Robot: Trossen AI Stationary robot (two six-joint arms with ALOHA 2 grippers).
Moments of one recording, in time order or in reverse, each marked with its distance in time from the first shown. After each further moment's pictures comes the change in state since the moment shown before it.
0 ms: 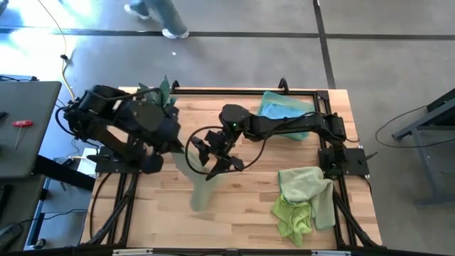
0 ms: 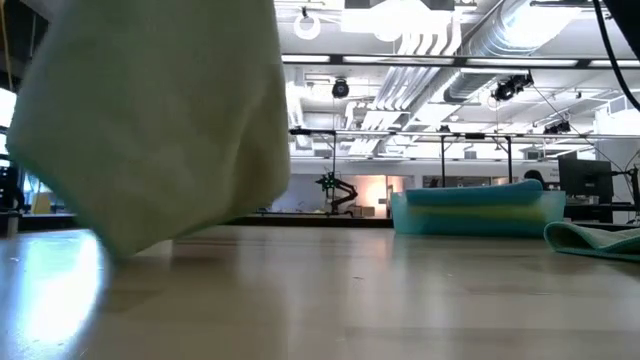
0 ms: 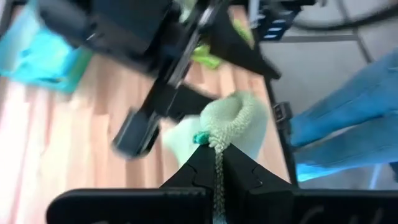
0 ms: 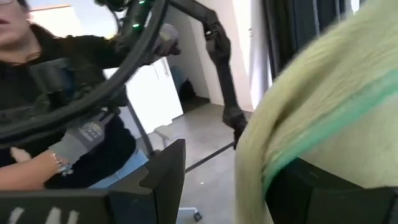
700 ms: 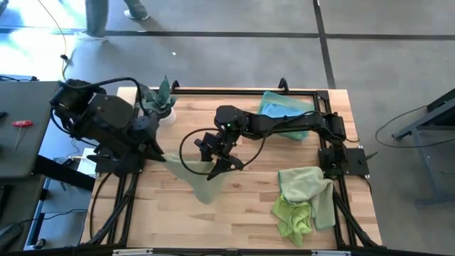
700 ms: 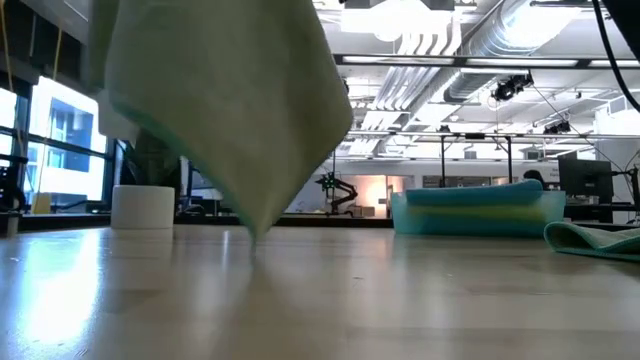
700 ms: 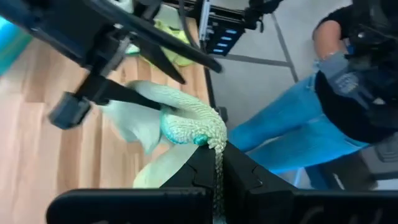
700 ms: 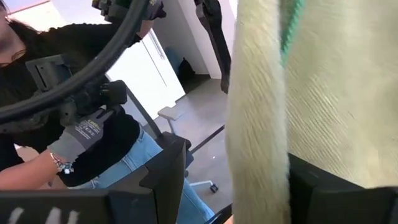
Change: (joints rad) left arm -0.080 -0.055 0.080 -0.033 0.115 -0.226; right arm -0.020 0.000 0.000 -0.216 -0.006 -0.029
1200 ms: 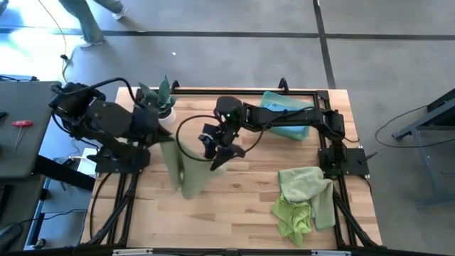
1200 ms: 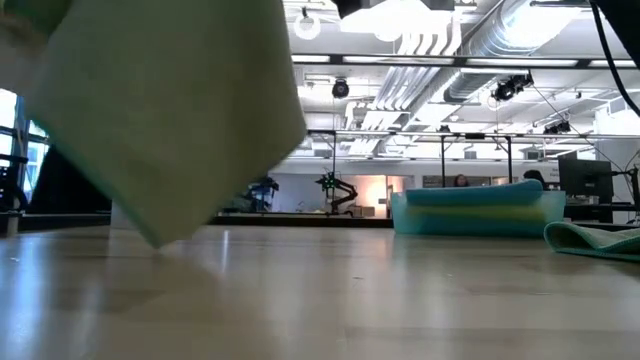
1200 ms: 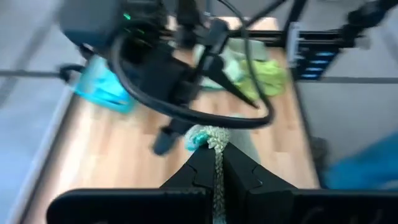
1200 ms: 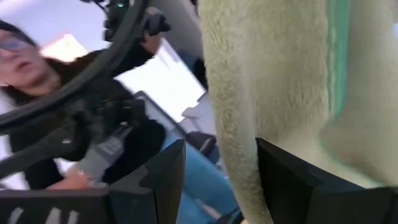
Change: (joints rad) left arm -0.071 0.005 0.000 0.000 -0.452 0.121; right arm -0.074 0.000 -0.001 -0.030 -0.125 0.188
